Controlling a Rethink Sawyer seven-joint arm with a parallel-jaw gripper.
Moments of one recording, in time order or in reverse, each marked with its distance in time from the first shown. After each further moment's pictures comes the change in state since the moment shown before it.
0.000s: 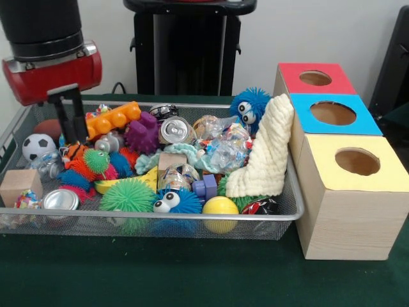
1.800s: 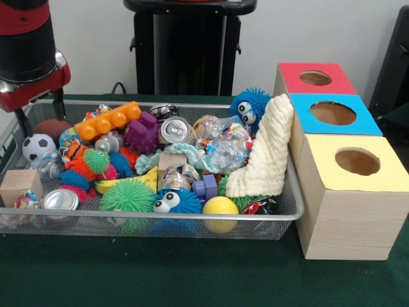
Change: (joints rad) arm -0.011 0.051 -0.037 -0.045 -0.227 0.298 -0.227
